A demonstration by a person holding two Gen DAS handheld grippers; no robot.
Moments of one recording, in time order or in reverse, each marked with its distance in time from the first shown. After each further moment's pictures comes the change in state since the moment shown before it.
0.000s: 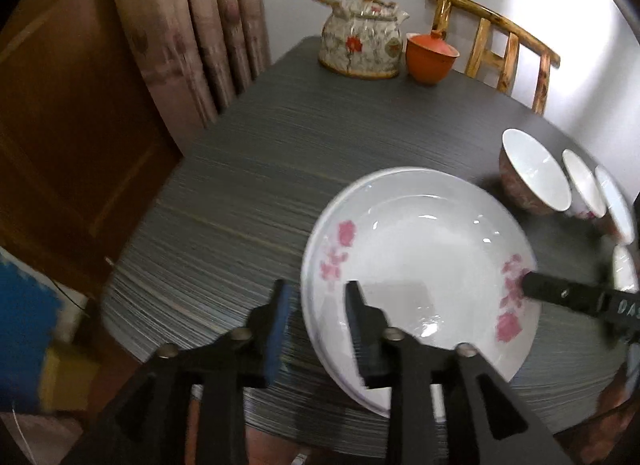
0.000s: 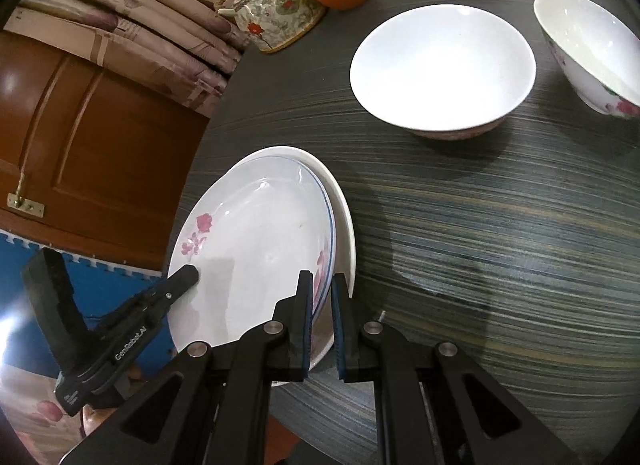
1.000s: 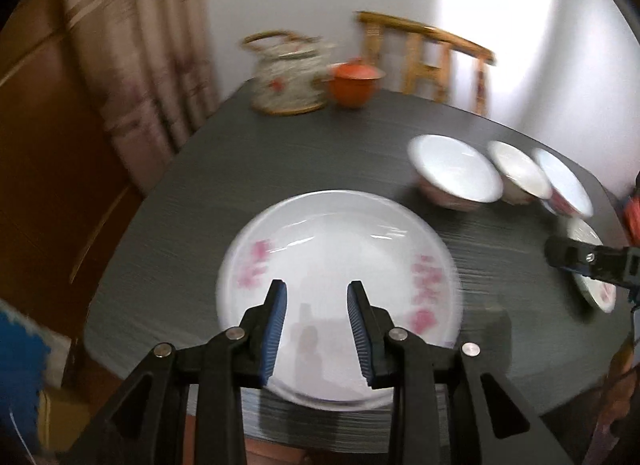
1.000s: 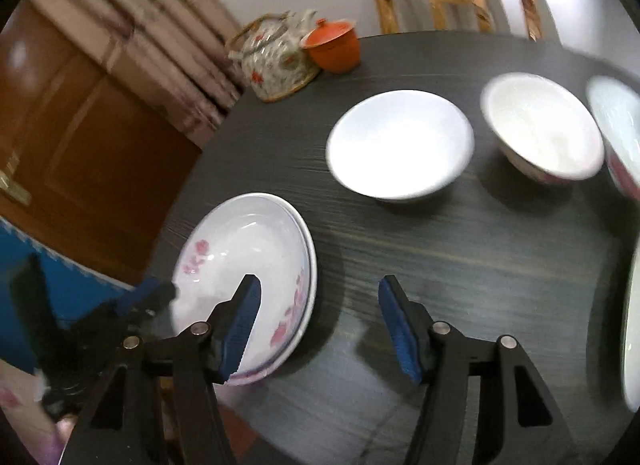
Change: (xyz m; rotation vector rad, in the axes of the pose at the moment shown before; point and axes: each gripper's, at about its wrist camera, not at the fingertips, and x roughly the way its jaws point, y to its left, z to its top) left arm -0.041 -0.055 -0.012 0.150 -0.115 -0.171; right arm -0.079 -0.025 -0.017 -0.058 -0.215 -0.074
